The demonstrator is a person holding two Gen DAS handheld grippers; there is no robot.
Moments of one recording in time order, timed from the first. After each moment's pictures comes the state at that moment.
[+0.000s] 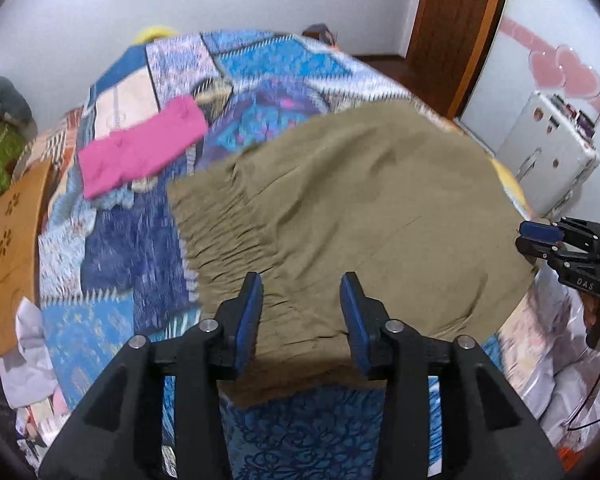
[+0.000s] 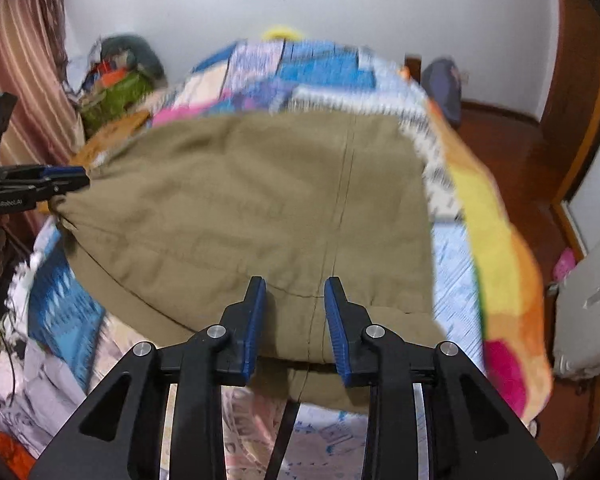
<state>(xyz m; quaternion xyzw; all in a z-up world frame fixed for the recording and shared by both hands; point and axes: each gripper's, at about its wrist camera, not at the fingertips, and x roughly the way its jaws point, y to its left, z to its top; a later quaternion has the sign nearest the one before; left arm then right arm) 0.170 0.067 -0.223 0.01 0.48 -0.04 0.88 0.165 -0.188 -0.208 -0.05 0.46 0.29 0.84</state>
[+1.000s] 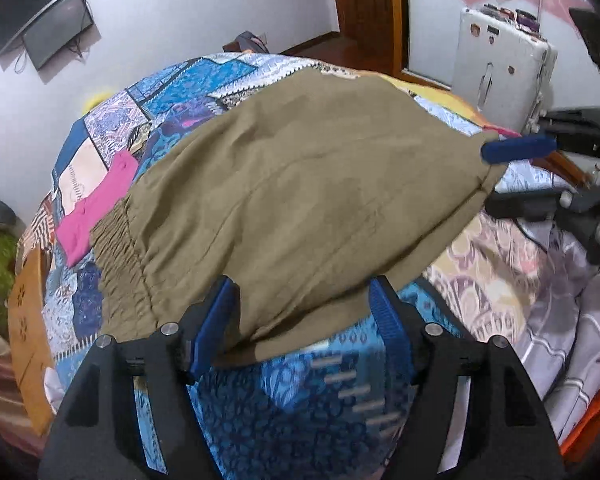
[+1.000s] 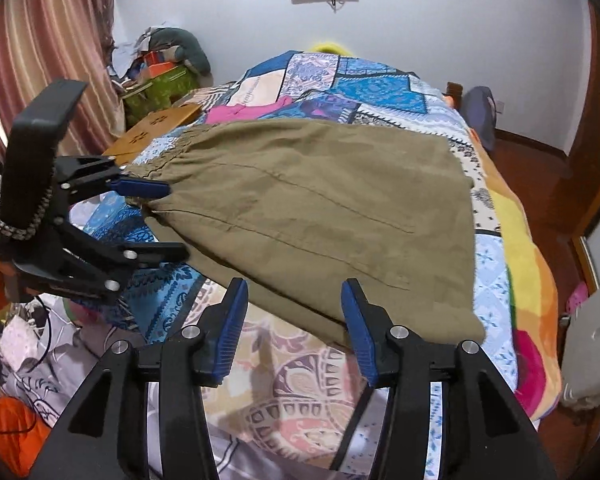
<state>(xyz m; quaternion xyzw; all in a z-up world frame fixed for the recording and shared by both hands) 0.142 -0.032 -0.232 0.16 0.46 -0.12 0.87 0.118 -0.162 -0.174 -0.07 0.40 0.35 0.84</state>
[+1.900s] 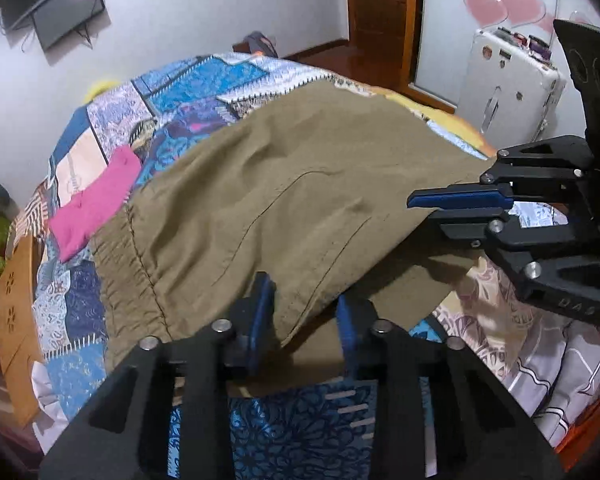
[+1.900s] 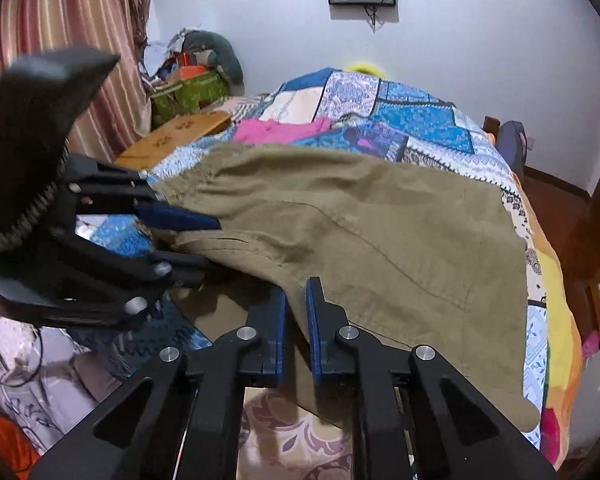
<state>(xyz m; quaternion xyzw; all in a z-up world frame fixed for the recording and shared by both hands) 0.153 -0.024 -0.220 0.13 0.45 -0.11 0.88 0.127 -0.119 -0.163 -0.08 0.35 0.40 0.84</state>
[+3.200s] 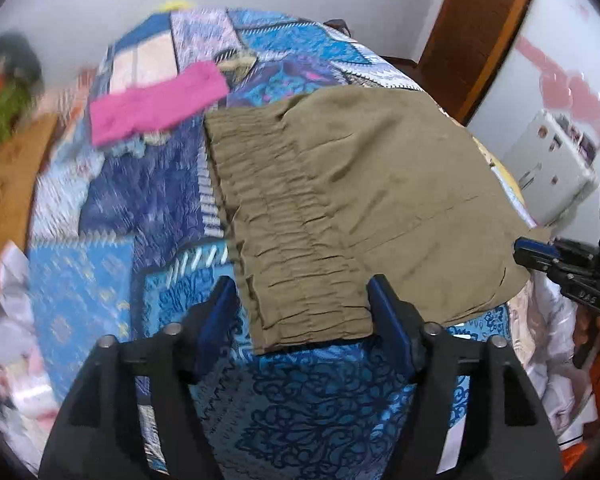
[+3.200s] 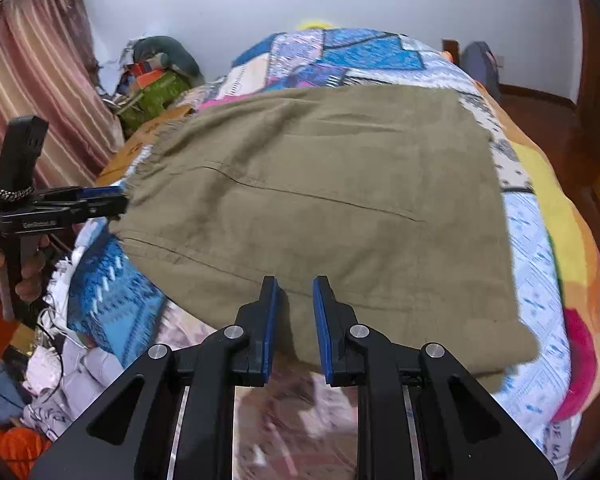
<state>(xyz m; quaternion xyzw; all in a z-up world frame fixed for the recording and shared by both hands) 0.139 0.097 -0.239 -0.07 0.49 -0.04 0.87 0.146 -0.179 -0.204 -0.01 0.45 0.33 0.83</state>
